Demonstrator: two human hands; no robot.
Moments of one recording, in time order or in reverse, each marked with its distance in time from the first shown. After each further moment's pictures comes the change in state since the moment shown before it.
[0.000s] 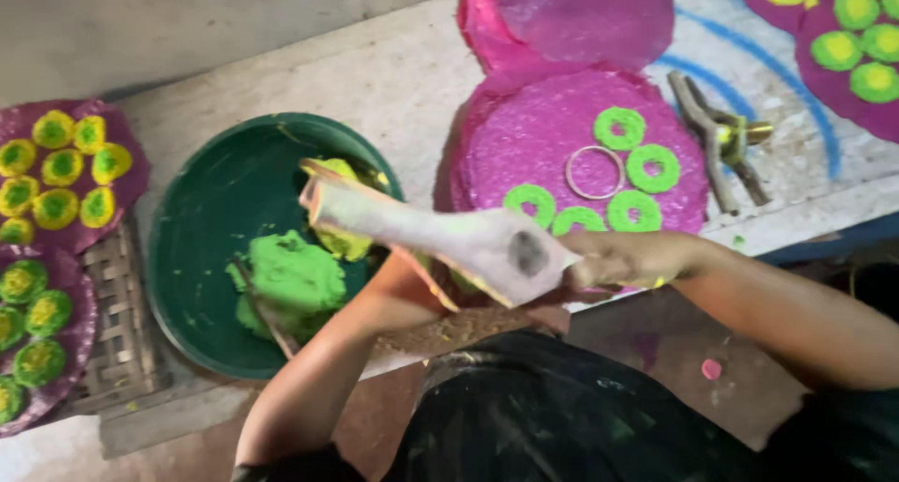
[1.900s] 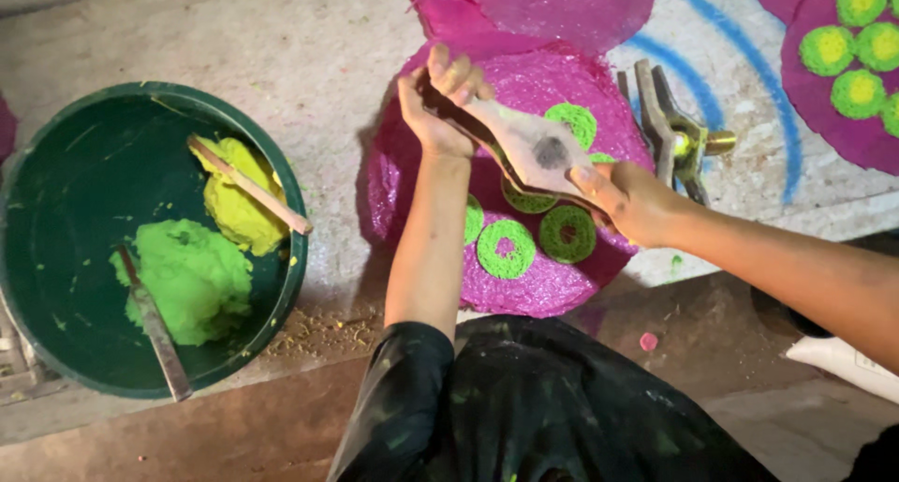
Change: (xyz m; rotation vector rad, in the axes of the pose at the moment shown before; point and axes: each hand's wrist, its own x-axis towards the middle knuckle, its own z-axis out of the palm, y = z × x) left_hand 0.282 -0.189 0.044 -1.600 0.419 0.535; right_hand -0.094 0.061 -0.142 -0.490 0.793 0.547
